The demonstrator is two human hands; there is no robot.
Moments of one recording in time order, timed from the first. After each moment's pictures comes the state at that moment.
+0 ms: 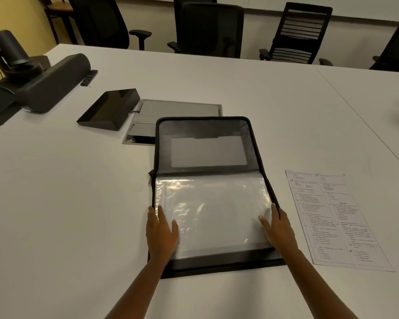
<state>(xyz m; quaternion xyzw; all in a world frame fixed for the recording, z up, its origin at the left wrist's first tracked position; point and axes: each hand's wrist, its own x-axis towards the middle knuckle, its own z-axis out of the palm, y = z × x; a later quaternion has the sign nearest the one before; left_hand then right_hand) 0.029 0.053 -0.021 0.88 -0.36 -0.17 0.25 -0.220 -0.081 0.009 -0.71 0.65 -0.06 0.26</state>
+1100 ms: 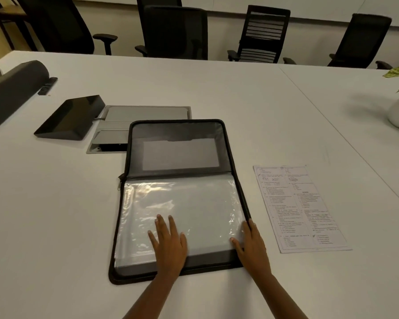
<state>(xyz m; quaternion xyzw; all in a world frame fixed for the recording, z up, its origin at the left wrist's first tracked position) -0.059 0.032 -0.019 0.85 -0.50 -0.10 0.10 -0.252 -0.033 -0.017 -0.74 0.62 -0.08 0.24</state>
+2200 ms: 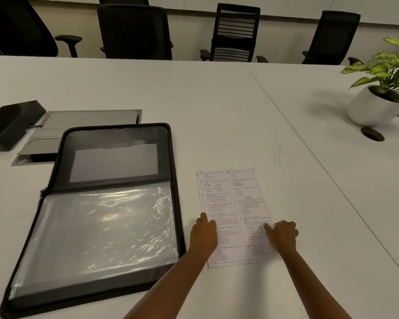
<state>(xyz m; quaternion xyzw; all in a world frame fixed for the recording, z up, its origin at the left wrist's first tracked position) -0.281 -0.119 0.004 0.73 -0.65 -0.21 0.09 -0.472 -0.180 0.009 -0.54 0.80 -0.05 0.25</state>
